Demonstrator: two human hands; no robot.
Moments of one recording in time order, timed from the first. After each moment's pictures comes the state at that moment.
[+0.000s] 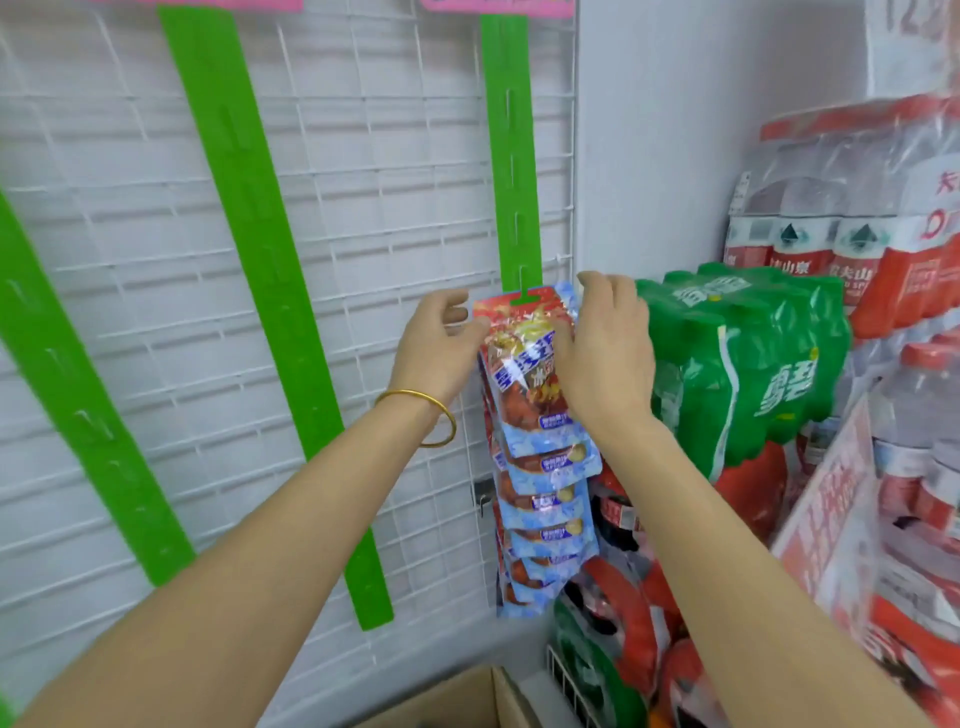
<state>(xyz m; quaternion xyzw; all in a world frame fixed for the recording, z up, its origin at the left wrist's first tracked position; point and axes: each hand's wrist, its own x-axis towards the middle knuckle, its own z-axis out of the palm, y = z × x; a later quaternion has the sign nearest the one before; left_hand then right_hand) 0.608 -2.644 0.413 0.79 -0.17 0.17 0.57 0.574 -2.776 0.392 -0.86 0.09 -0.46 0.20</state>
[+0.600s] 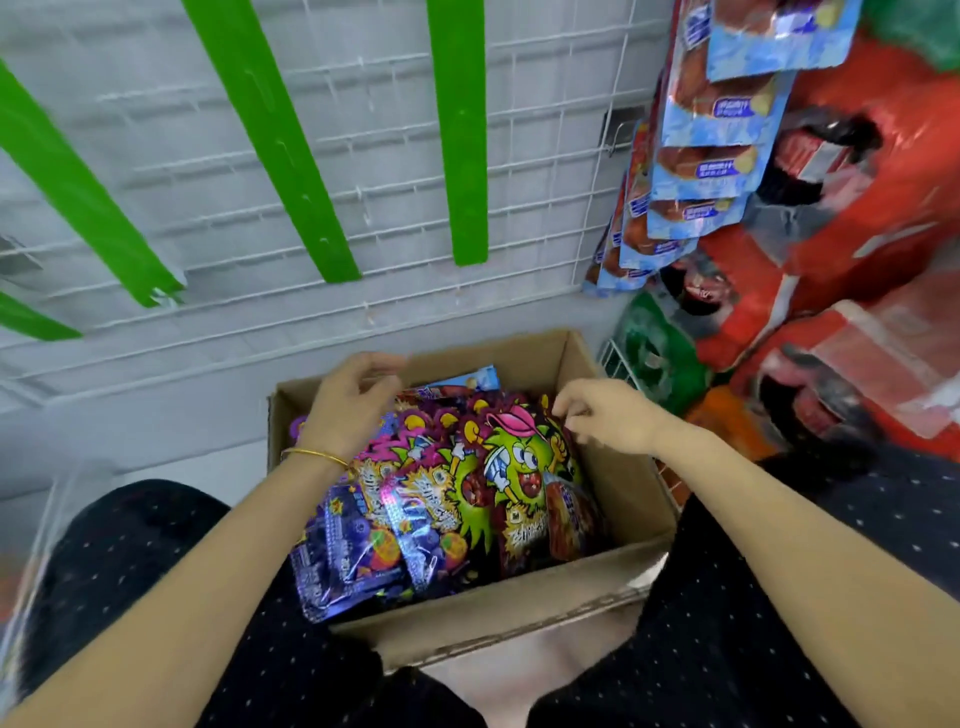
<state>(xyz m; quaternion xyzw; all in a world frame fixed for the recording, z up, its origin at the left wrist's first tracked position) 0.451 -2.426 0.111 0.84 0.07 -0.02 0.54 0.468 -2.700 0.072 -0.93 -0.10 0.22 0.27</state>
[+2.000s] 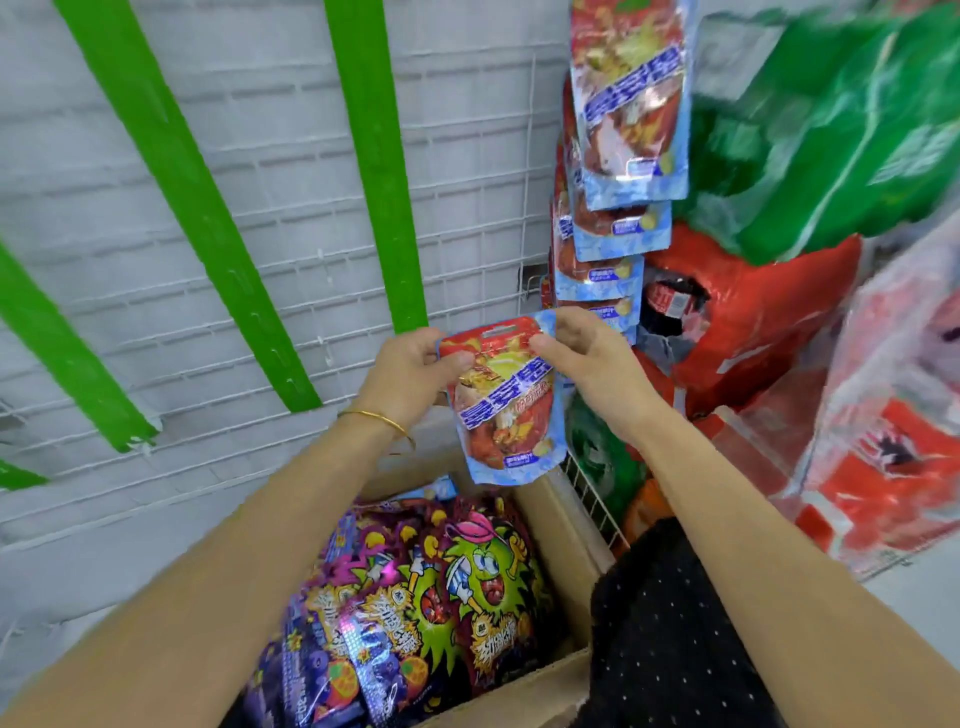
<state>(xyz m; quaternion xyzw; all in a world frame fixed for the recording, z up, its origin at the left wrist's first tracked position) 0.514 -2.534 0.240 0.78 -0.10 -0.06 0.62 0.494 -2.722 0.235 -0.77 -0.08 -0.06 0.64</state>
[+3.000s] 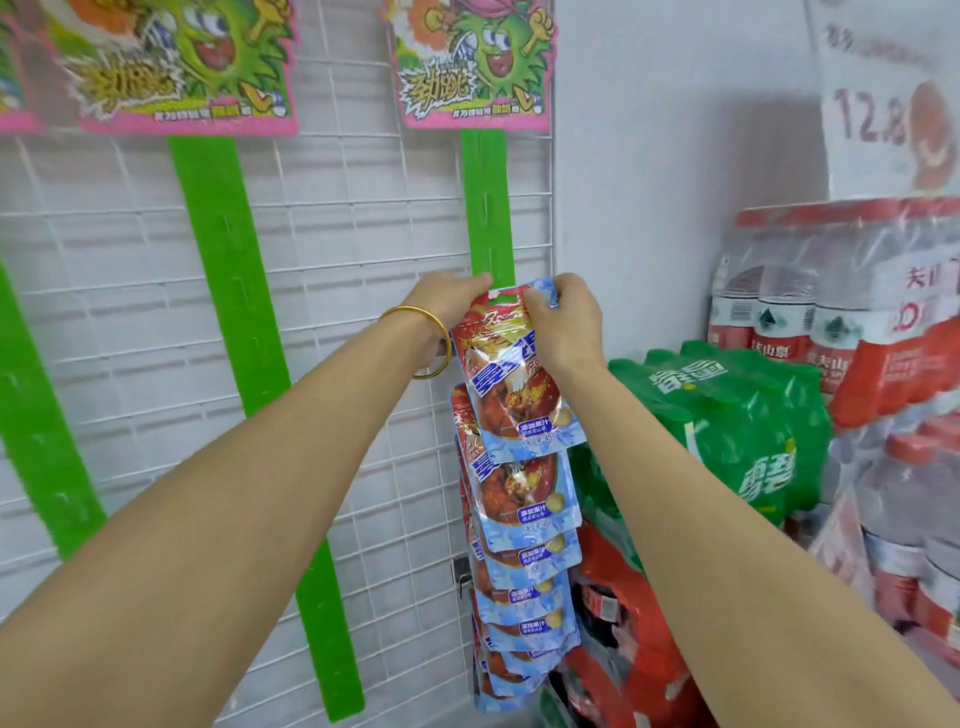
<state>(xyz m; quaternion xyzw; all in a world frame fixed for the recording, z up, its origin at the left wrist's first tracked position) 0.658 -2.691 0.523 0.77 -0.13 0.05 0.62 0.636 -2.804 0.484 -0.76 0.01 -0.41 0.51</state>
